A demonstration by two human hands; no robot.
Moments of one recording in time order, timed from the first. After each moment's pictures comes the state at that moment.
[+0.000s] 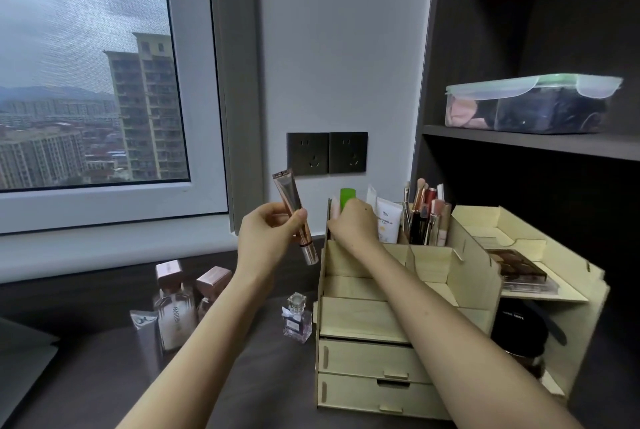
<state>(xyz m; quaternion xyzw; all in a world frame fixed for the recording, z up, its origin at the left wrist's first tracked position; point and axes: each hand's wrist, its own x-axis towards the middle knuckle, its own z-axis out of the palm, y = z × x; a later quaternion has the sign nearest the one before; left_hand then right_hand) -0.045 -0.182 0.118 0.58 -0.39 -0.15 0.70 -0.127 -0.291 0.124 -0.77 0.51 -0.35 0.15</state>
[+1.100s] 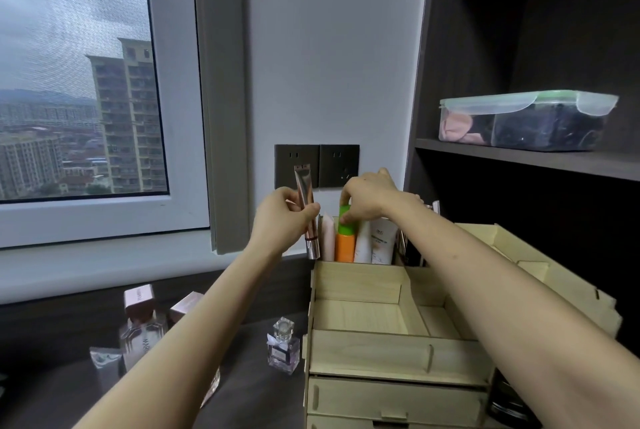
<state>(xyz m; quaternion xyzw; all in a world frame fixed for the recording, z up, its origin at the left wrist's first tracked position) -0.039 -0.236 0.151 0.63 -0.50 -0.11 0.58 -0.151 -0.364 0.188 -0.90 0.39 -0.10 -0.16</state>
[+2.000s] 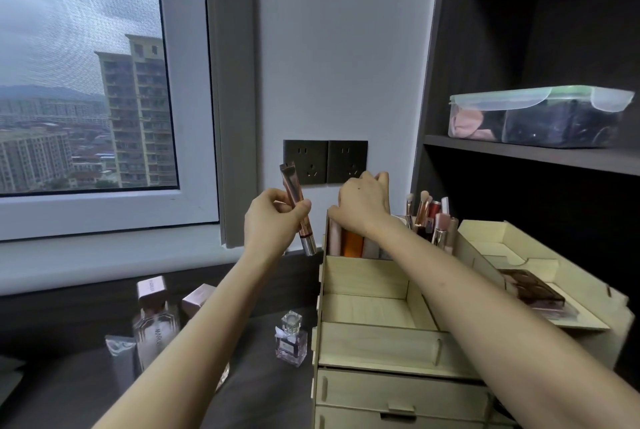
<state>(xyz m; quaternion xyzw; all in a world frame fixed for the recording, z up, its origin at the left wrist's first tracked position) -0.033 -0.218 0.142 0.62 -0.43 -0.09 0.65 -0.123 -0.346 0.156 -0.84 0.44 -0.26 -0.19</state>
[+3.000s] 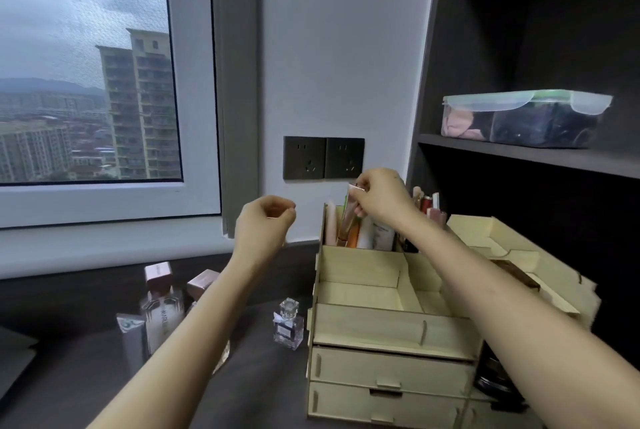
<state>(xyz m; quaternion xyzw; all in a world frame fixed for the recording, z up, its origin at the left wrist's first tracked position) -0.035 -0.192 0.131 0.63 -0.43 -0.11 0.63 -0.175 -0.309 0.172 -0.83 0.39 -0.38 0.14</state>
